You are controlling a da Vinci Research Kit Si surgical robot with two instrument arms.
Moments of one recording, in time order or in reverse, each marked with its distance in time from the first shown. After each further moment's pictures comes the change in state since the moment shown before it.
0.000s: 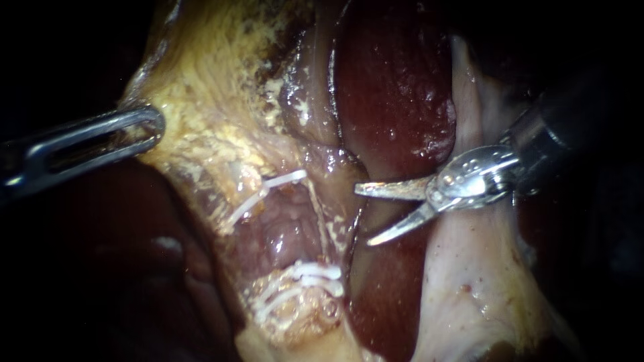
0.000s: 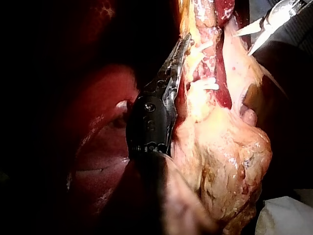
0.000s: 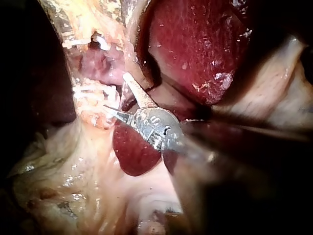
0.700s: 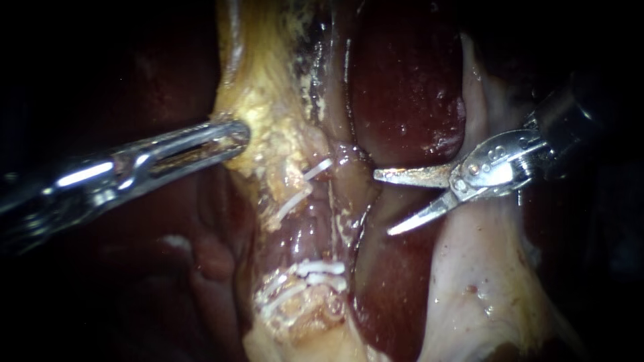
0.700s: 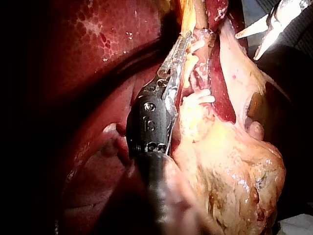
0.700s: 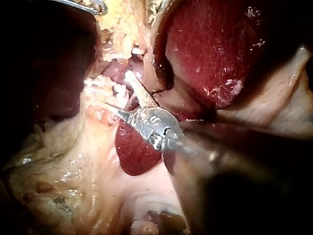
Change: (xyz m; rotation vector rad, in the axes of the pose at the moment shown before) right arm 0.000 0.000 -0.001 0.000 0.001 -0.025; left arm 0.008 0.002 0.015 0.032 0.086 0.039
